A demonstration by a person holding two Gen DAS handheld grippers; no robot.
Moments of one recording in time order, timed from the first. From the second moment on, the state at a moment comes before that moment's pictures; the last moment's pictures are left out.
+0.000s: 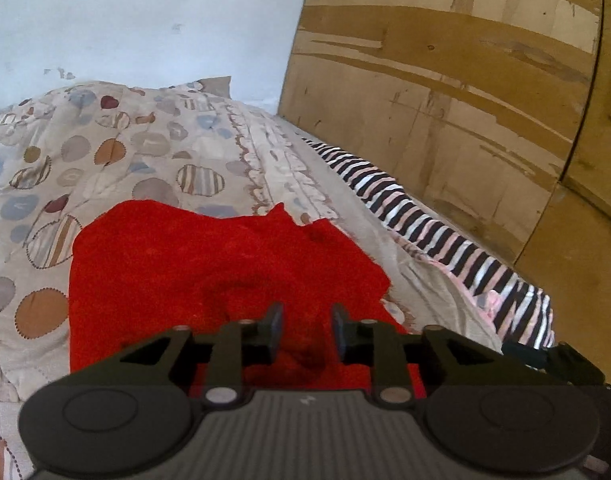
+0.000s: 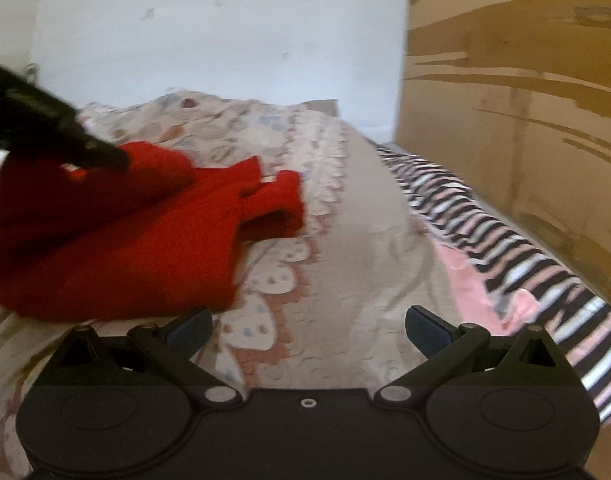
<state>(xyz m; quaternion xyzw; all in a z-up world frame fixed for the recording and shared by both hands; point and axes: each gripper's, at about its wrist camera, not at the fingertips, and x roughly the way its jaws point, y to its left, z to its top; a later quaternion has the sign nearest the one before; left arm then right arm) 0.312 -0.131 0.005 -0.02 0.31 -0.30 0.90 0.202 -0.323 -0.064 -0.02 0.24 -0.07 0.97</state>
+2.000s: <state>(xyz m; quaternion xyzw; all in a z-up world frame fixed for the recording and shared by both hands) 0.245 -0.108 -0.010 0.10 0.23 -0.22 0.94 0.396 -0.298 -0.003 0.21 0.27 0.19 0.92</state>
